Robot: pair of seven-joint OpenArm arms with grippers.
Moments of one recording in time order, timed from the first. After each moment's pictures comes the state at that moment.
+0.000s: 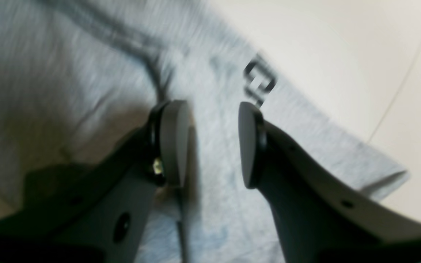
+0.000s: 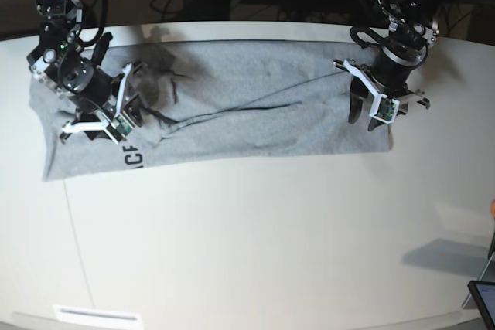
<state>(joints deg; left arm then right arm) 20.7 -3.4 -26.7 109.9 4.6 -40.6 22.5 -14.4 11.3 6.3 112.6 -1.5 41.5 -41.7</state>
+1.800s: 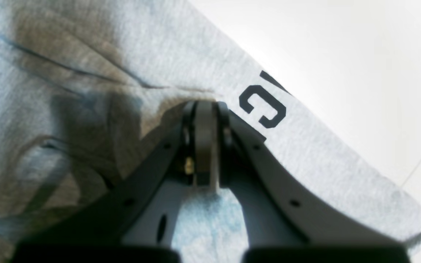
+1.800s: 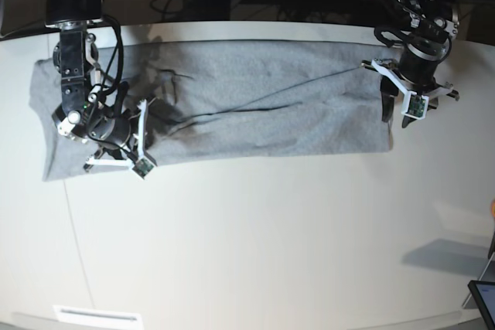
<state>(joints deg) 21.0 -4.8 -34.9 110.7 4.2 -40.7 22.7 1.9 9.7 -0.8 93.2 -1.5 41.2 -51.7</state>
